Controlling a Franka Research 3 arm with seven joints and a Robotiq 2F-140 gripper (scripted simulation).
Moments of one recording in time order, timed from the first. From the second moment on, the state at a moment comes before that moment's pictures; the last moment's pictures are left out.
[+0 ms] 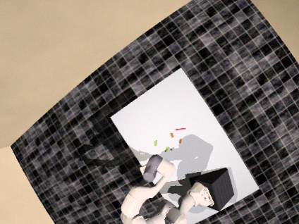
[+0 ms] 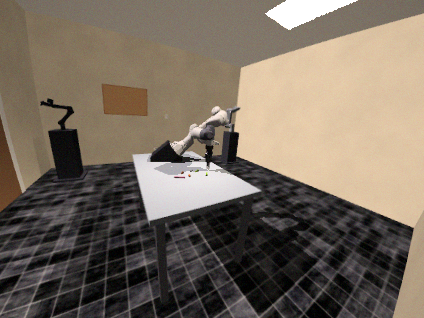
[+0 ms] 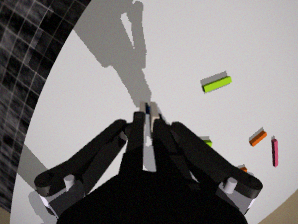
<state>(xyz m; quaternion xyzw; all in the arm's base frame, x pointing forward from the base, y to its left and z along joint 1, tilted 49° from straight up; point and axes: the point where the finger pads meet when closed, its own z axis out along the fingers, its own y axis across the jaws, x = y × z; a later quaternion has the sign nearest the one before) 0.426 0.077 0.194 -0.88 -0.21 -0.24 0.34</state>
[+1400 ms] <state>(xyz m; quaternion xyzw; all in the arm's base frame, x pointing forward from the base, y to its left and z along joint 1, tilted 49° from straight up) 0.429 0.083 0.188 -0.88 -0.21 -0.24 0.34</state>
